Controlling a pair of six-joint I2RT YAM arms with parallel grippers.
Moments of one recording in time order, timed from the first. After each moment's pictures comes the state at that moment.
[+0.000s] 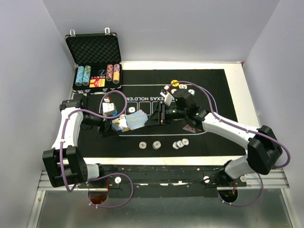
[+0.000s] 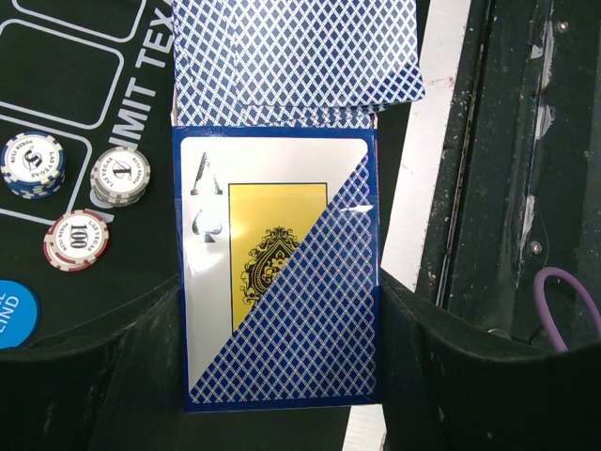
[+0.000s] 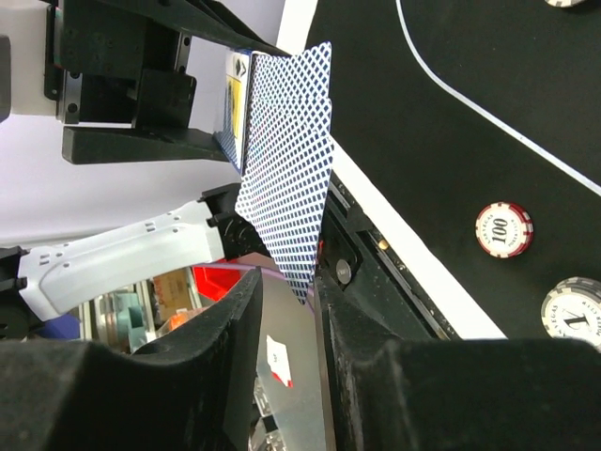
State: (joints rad) left arm 0.17 1.30 1.04 -1.34 1.07 1.43; right arm 0.77 1.47 1.01 -0.01 -0.60 0.93
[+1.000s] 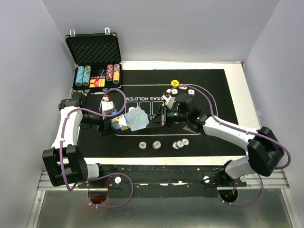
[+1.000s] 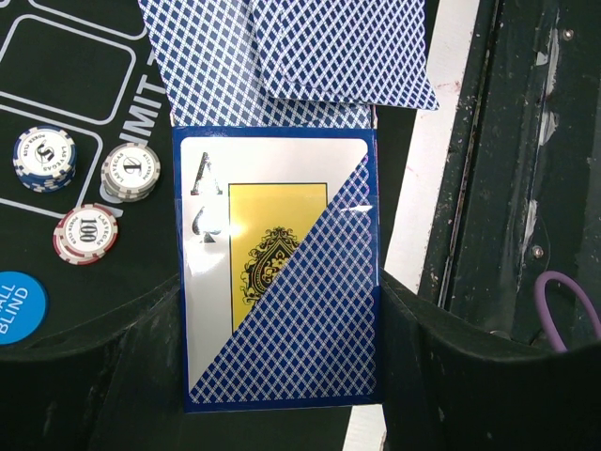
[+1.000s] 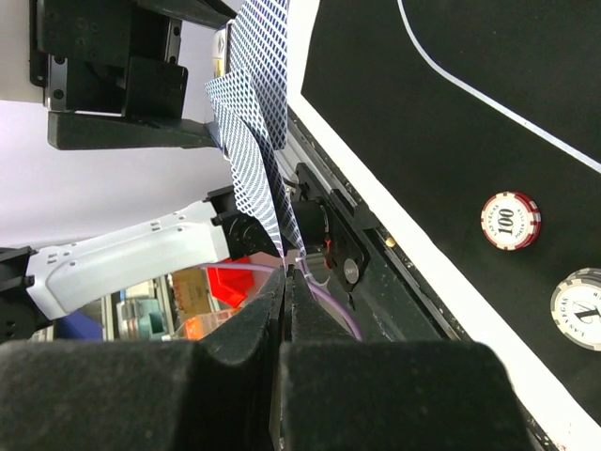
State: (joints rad) left arm 0.18 1.31 1.06 -1.34 1.07 1.41; right arm 0.77 1.44 0.91 0.11 -0.60 1.00
